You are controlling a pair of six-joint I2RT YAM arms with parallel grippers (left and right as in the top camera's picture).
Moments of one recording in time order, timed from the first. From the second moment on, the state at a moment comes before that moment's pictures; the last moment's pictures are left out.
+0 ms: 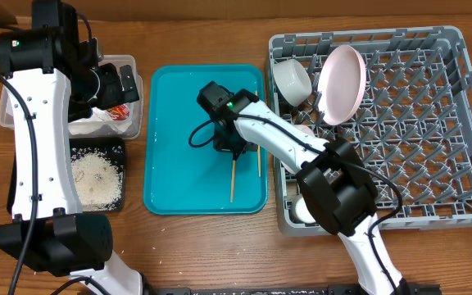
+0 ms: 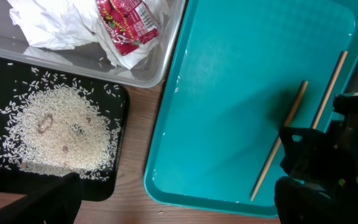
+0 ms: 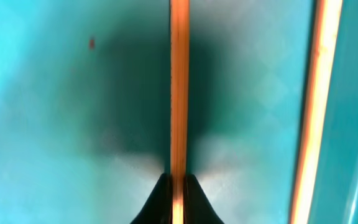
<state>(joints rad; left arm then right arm) 0.13 1.83 2.04 -1.54 0.12 -0.18 0.71 2.32 1.90 -1.07 0.06 0.77</state>
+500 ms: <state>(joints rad) 0.13 1.83 2.04 -1.54 0.12 -0.18 0.69 2.13 2.32 -1.63 0.19 0.65</state>
